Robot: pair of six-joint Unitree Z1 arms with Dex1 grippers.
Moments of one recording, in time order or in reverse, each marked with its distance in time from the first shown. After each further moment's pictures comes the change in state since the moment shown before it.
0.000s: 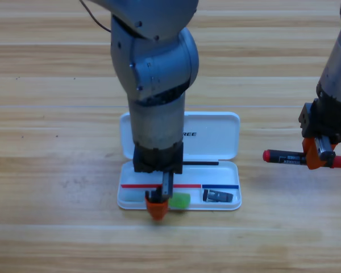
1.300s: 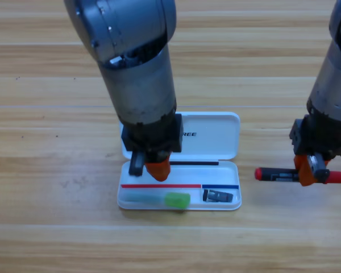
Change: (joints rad) arm 0 -0.053 -0.174 -0.001 0.039 0.008 0.013; arm 1 0.065 0.000 0.023 0.000 0.021 0.011
